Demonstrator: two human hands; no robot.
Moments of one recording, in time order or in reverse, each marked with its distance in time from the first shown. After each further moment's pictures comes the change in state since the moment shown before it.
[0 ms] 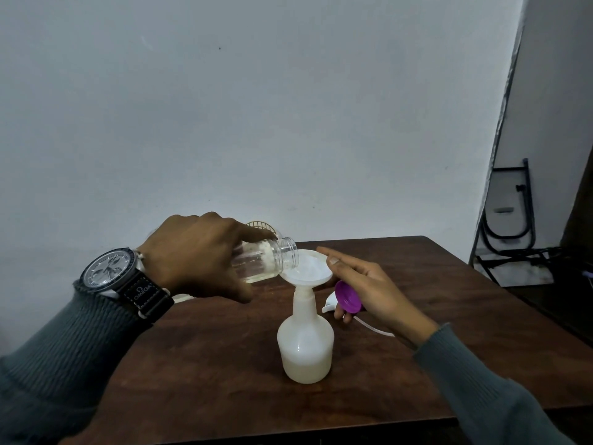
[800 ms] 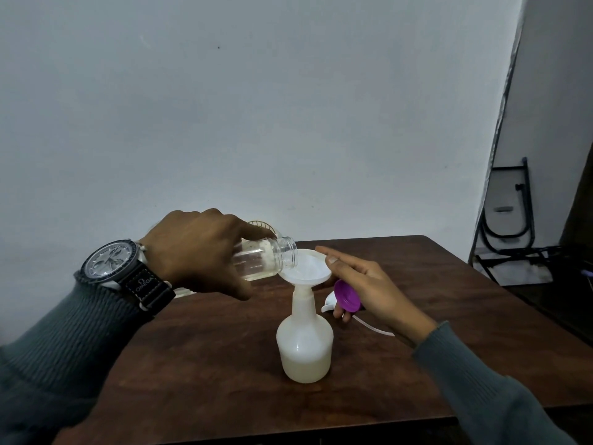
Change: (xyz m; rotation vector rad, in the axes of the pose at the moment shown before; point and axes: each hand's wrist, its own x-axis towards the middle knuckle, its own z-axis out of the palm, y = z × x) left_hand 0.005 0.001 -0.005 0.004 -0.038 0.011; right_hand 0.004 0.003 0.000 0.028 0.009 -0.001
